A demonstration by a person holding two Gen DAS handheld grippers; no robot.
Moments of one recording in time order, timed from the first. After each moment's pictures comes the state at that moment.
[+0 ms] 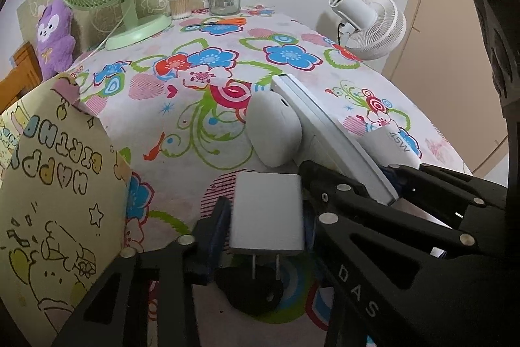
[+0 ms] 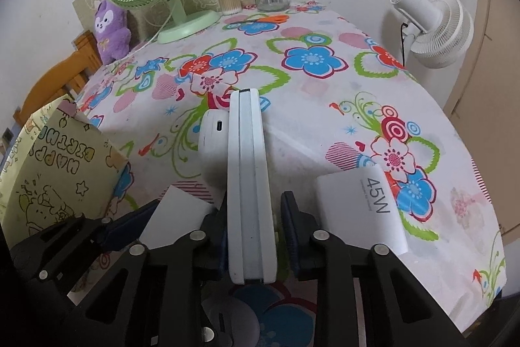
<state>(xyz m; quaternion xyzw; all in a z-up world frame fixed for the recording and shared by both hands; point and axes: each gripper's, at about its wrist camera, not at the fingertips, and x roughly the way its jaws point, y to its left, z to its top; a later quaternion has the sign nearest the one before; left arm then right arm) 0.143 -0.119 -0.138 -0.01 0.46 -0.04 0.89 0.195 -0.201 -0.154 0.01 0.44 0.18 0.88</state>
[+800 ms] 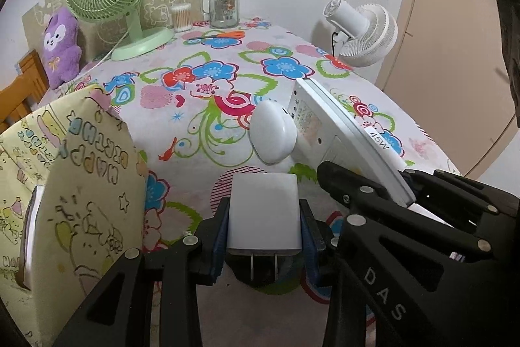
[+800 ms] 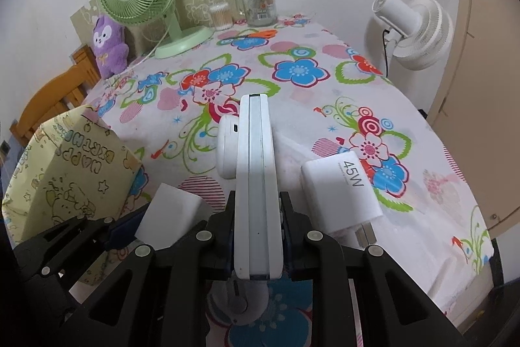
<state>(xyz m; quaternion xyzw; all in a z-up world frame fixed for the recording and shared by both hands) 0.115 -0.117 -0.117 0.00 0.44 -0.05 0.90 0.163 -0.208 -0.131 0.03 0.42 0.15 0.89</state>
